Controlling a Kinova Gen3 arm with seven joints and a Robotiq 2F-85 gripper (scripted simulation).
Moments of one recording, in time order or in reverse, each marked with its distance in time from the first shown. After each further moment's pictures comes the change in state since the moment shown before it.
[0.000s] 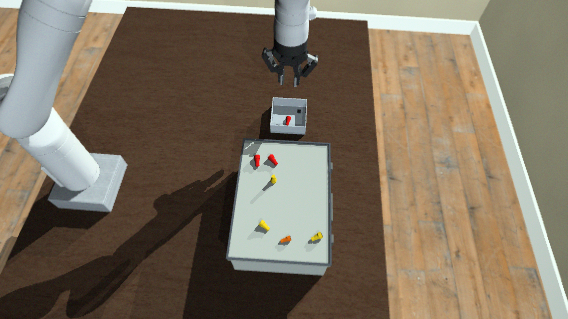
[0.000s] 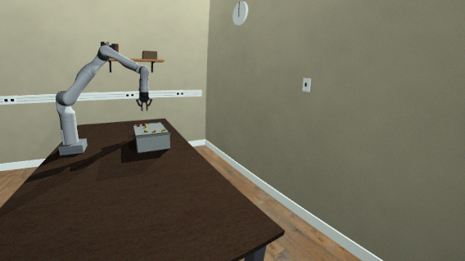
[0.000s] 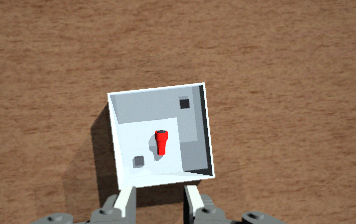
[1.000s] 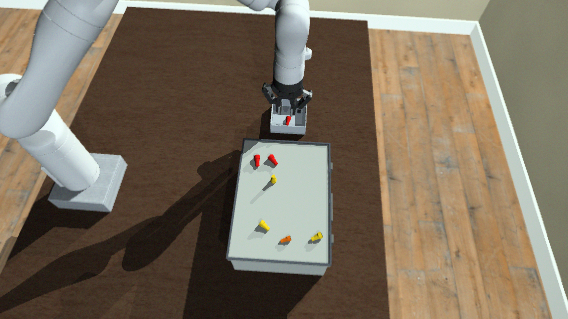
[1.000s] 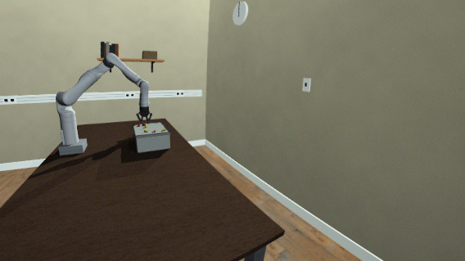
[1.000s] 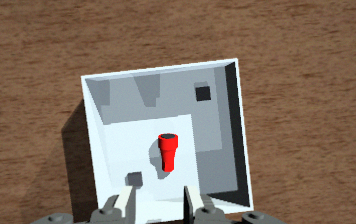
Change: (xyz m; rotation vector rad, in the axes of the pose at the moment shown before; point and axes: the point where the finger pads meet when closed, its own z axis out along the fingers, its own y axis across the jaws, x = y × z) arm -0.008 -0.004 0.116 0.019 -0.019 0.006
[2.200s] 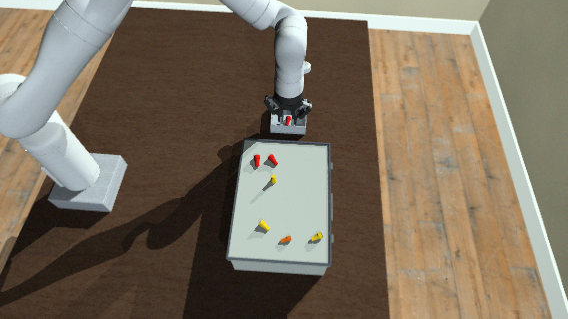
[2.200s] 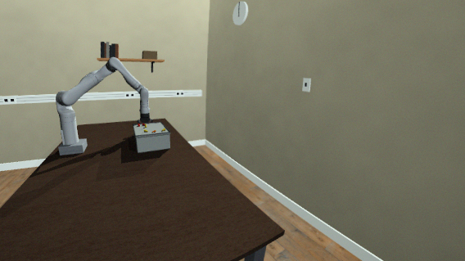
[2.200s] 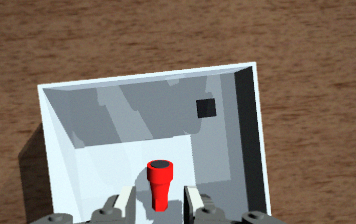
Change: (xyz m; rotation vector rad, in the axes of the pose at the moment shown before) arm 0.009 0.005 0.055 -0.019 0.019 -0.006
